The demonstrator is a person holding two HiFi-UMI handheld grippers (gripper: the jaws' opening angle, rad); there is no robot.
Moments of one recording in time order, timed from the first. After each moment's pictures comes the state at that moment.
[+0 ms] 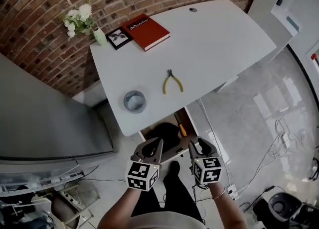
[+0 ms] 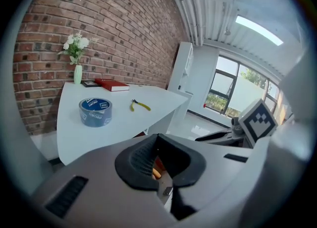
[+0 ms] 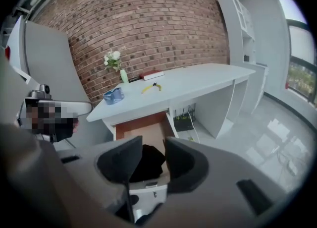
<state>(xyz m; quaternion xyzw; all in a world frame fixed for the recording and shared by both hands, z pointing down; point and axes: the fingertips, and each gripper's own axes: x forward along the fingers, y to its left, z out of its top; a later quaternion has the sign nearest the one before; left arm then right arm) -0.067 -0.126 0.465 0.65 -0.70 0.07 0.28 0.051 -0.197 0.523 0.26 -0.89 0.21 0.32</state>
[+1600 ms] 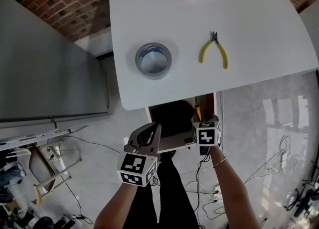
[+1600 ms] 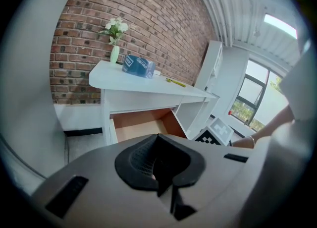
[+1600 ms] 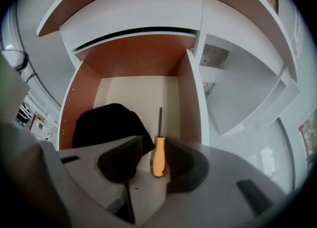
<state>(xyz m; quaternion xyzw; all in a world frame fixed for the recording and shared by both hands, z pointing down) -0.110 -0.086 0.588 0.53 -0.78 0.03 0.33 -0.022 -0.240 0.748 0.17 -0.84 0.10 0.51</state>
